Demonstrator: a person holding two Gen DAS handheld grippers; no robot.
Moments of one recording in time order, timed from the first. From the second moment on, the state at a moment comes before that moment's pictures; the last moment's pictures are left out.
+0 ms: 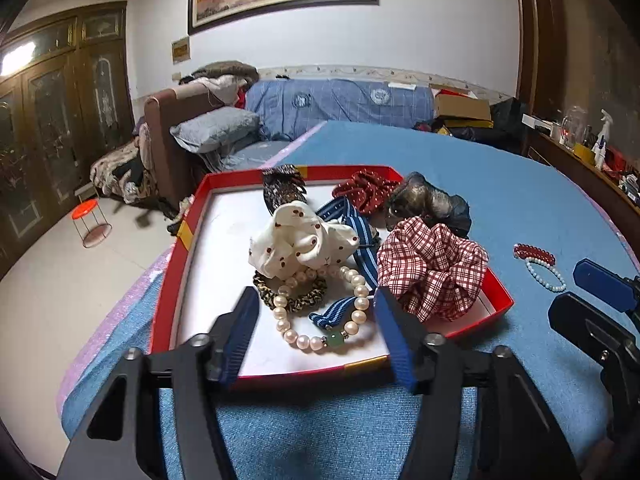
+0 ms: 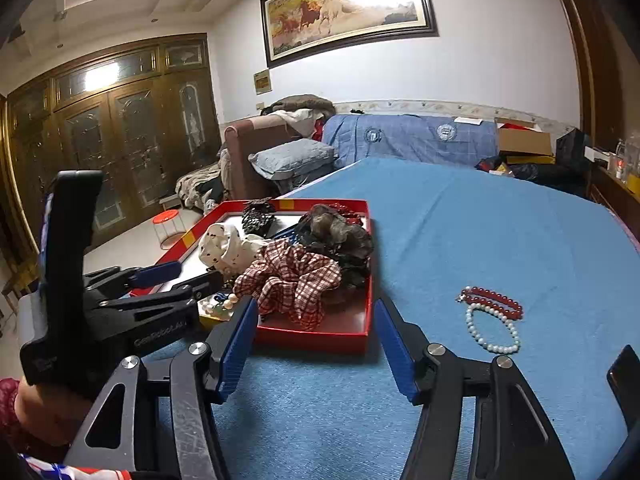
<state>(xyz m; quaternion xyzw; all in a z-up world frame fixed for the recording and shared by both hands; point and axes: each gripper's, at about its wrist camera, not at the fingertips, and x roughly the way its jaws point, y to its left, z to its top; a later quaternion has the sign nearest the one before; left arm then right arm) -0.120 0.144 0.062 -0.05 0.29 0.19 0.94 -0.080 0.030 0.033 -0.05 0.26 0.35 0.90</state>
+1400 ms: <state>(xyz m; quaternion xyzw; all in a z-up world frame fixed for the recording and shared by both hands) -0.157 0.121 0.043 0.02 0.33 0.27 0.91 -0.101 0.009 0.019 -0.05 0.29 0.34 0.90</state>
